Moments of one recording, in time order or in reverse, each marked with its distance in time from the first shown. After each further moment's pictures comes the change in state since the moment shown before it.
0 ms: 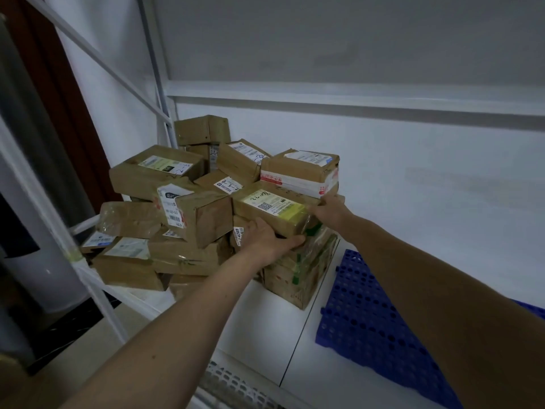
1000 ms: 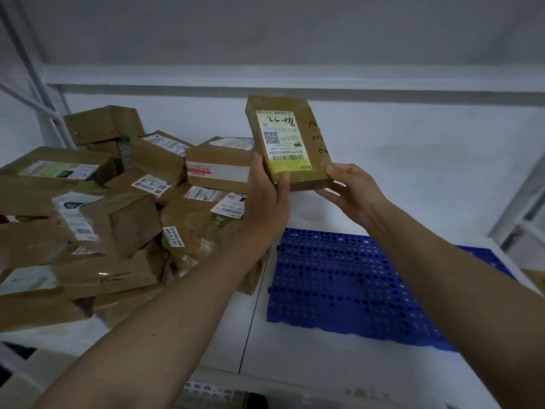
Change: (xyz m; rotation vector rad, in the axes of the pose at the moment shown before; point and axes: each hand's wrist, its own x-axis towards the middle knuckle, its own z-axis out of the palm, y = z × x) left_hand -0.030 0.107 0.044 -0.534 0.326 0.783; right_hand -0.082 0.046 -0.122 0.910 0.253 -0.042
